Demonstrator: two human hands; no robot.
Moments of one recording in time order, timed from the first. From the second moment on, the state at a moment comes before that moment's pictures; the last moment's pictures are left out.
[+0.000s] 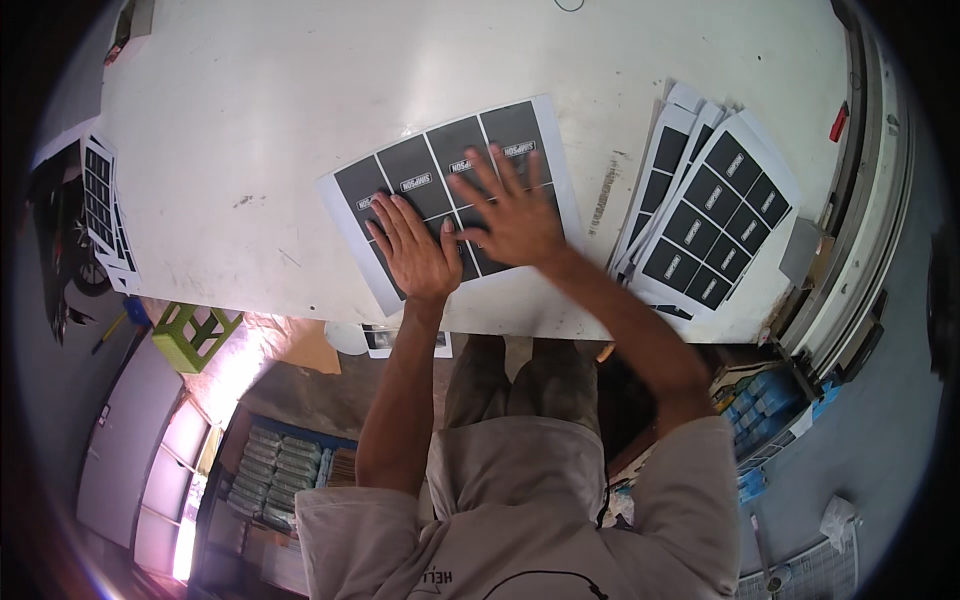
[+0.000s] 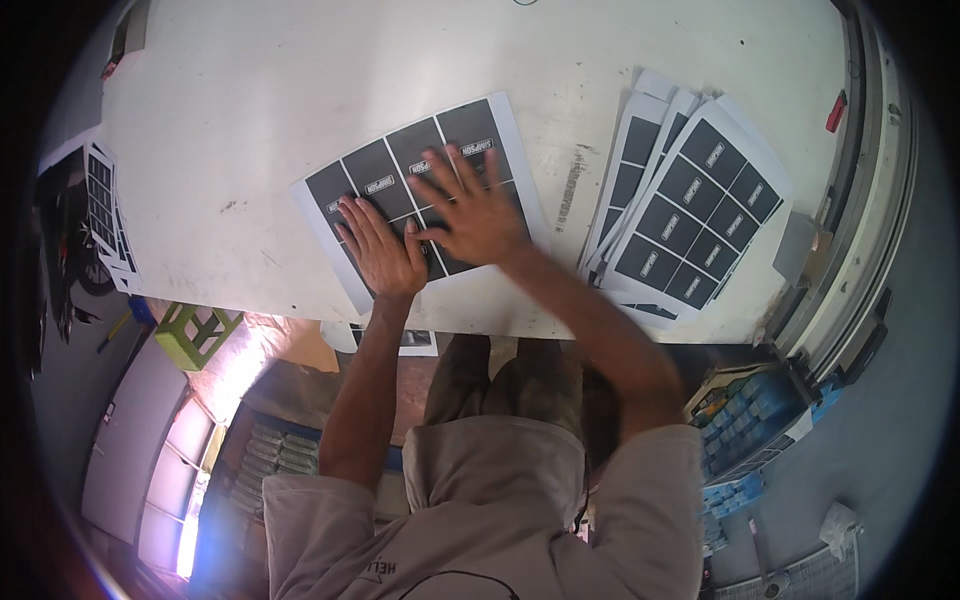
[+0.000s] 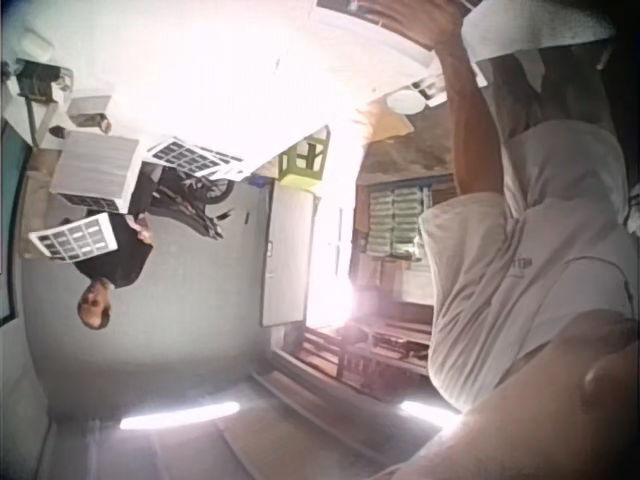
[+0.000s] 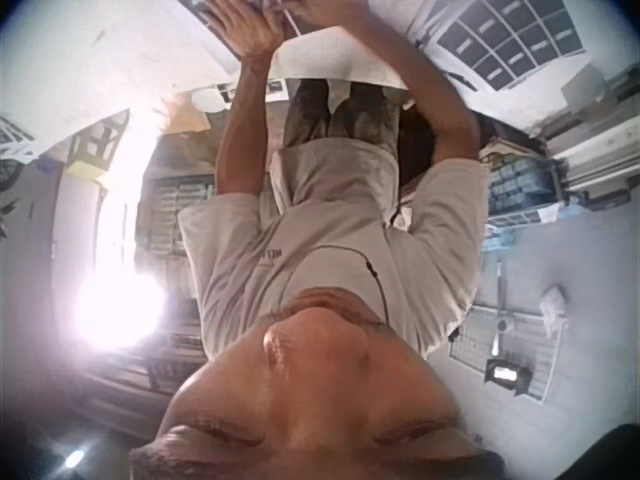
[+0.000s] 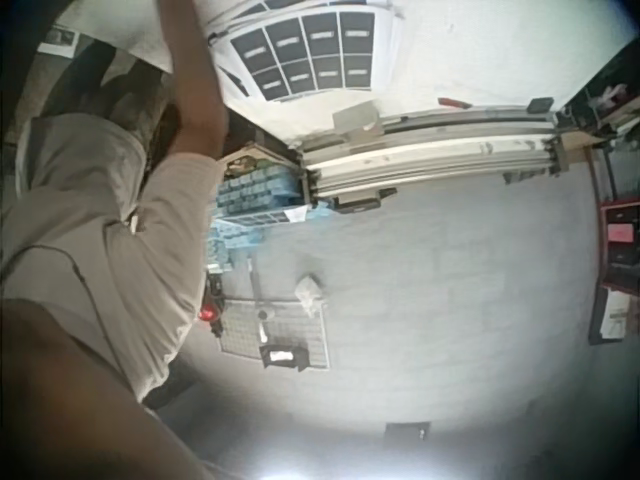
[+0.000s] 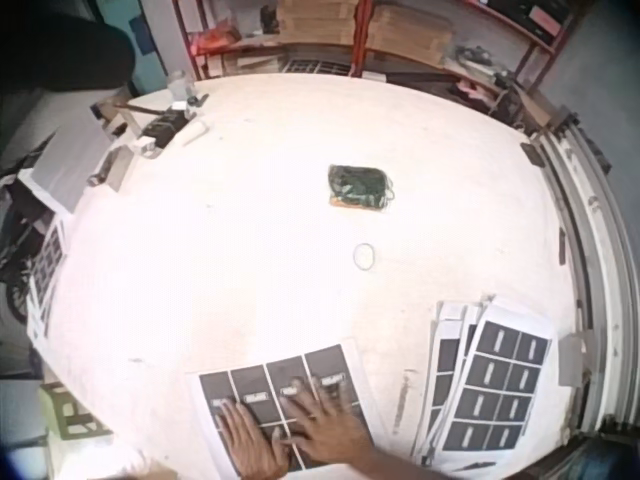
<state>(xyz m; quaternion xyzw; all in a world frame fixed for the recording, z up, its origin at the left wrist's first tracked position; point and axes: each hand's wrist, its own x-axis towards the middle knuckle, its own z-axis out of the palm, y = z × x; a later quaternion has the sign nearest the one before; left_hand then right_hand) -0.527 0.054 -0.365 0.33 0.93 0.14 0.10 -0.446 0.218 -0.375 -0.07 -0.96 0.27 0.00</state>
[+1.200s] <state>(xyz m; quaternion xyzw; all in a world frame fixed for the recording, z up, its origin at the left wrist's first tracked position) -0.526 0.054 -0.361 0.30 0.94 0.14 0.08 -0.540 0.338 -0.374 -0.17 -0.98 0.02 0.07</state>
